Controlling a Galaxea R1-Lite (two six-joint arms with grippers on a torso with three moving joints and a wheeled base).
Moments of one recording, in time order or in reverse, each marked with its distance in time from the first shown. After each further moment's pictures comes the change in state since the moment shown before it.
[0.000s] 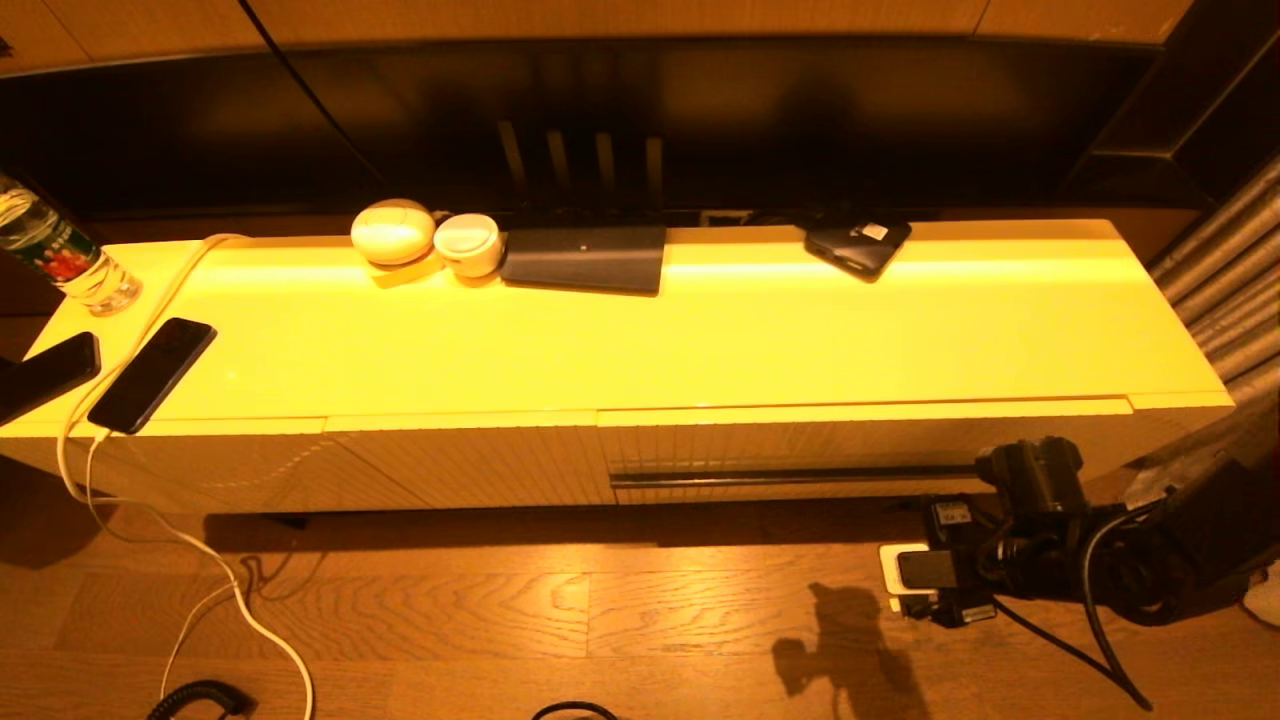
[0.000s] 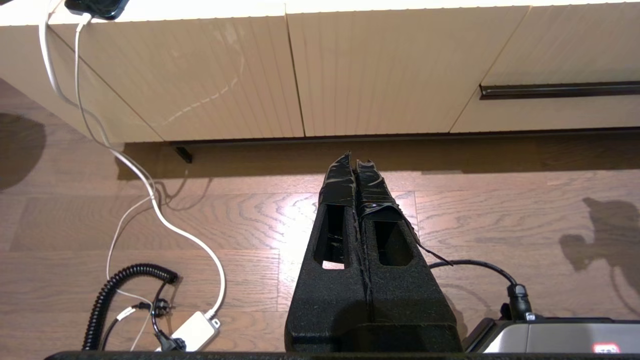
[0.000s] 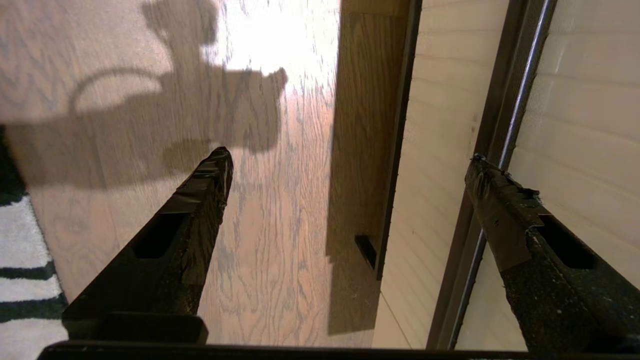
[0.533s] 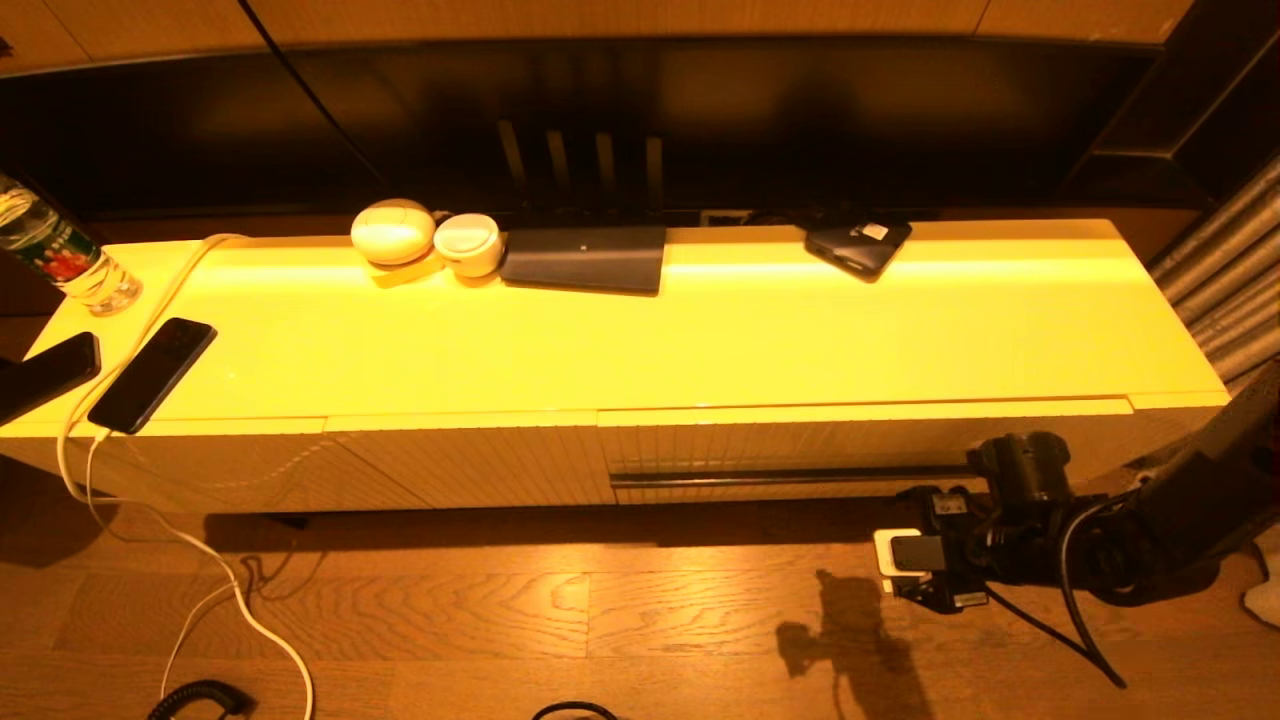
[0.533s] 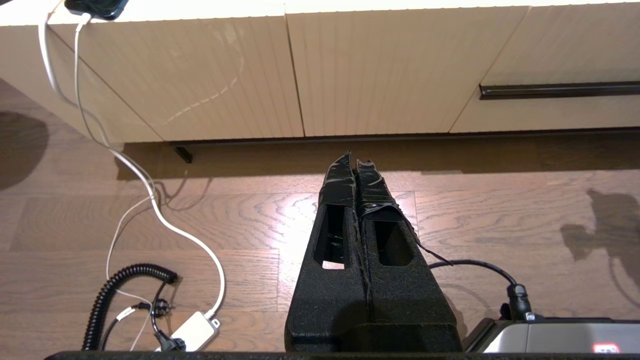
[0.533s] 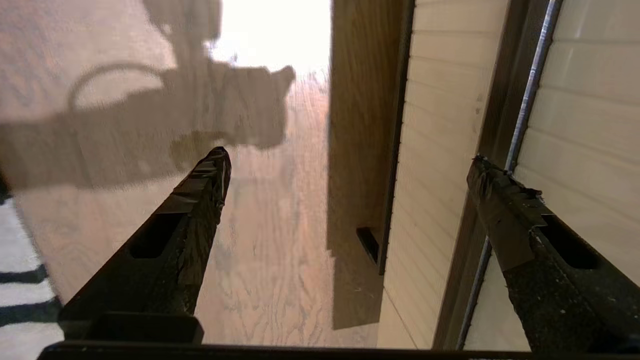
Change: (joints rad) left arm 0.000 0.000 0.000 0.000 0.000 0.000; right arm -0.023 0.065 -0.077 0.007 -0.013 0.018
